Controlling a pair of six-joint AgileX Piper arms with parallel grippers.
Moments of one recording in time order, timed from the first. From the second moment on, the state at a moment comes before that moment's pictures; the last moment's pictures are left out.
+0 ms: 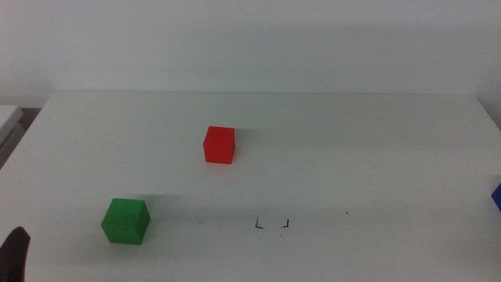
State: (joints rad) left arm -0.01 0.00 0.00 -0.01 0.16 -0.05; right arm -0.02 0.00 0.00 0.04 0.24 0.14
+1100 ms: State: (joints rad) left arm -0.40 1.88 -1.65 0.02 1.02 -0.25; right arm -0.02 0.00 0.00 0.04 0.24 0.14
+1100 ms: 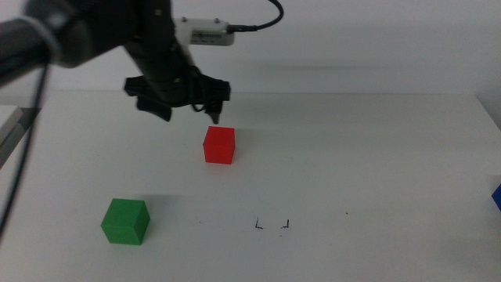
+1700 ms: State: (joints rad) left arm -0.40 2.31 -1.98 -0.01 1.05 -0.24; right arm -0.02 0.00 0.00 0.04 0.24 0.14
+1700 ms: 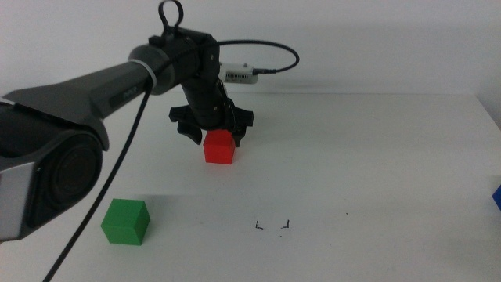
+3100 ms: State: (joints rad) left arm -0.76 2.07 -1.51 0.10 0.84 -0.87; right arm -0.02 0.00 0.00 0.04 0.24 0.14
